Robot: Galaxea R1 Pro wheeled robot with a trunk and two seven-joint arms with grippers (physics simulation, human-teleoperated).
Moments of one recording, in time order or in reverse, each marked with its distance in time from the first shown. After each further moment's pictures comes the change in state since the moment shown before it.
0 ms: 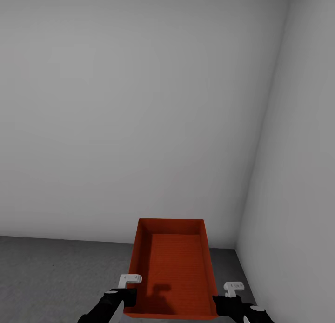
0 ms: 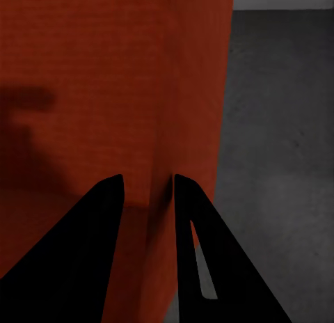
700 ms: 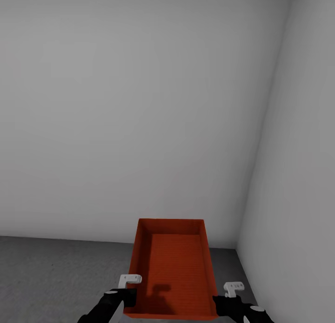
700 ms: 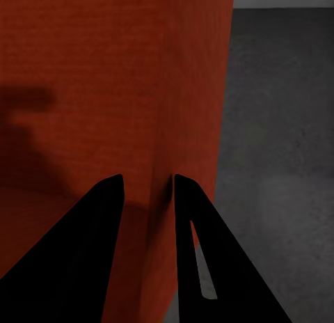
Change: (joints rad) left arm 0.001 0.001 -0.001 0.000 0.001 0.000 0.000; right arm 0.001 0.000 0.001 0.000 -0.001 0.000 -0.001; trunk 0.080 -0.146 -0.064
